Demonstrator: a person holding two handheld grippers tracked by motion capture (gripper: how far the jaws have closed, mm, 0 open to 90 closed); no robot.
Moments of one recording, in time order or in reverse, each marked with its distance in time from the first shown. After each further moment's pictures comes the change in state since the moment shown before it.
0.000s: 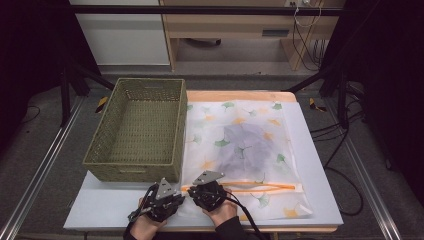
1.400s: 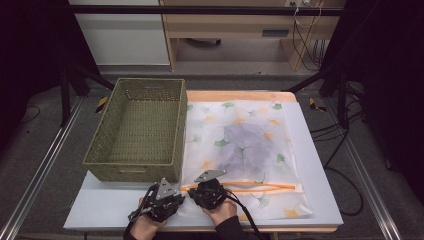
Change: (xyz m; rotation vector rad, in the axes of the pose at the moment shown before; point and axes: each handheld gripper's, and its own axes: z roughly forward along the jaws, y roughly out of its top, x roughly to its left) left arm -0.001 0.000 0.000 0.004 0.004 0.007; right arm -0.007 -0.003 0.008 0.025 0.055 0.080
